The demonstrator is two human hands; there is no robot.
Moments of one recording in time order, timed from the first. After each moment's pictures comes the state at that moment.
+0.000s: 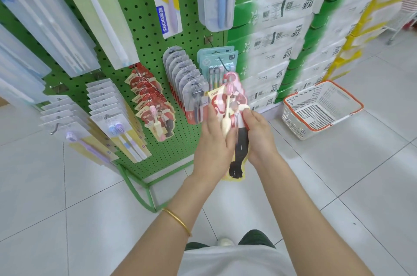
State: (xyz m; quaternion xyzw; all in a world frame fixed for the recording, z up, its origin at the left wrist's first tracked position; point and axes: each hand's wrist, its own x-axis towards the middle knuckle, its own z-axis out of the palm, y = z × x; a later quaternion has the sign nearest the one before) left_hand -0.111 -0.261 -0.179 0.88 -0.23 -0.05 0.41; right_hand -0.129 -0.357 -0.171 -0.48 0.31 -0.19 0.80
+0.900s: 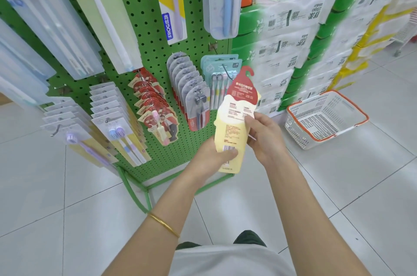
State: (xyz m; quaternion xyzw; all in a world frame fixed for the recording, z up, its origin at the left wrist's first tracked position) left_hand -0.094 -0.252 -0.175 0.74 -0.14 -0.34 0.56; right_hand -0.120 -0.391 -0.173 -0.49 0.30 -0.14 0.81
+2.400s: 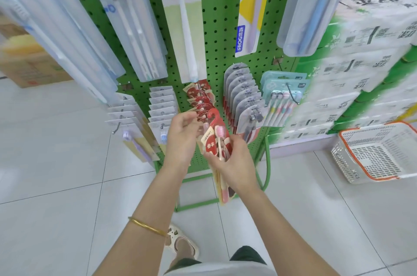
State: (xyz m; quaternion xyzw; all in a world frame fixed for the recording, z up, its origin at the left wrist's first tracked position) left_hand -0.002 -0.159 -0.137 0.74 0.10 -0.02 0.66; right_hand -0.044 -0.269 -0.218 -0.86 0.15 -0.08 0.49
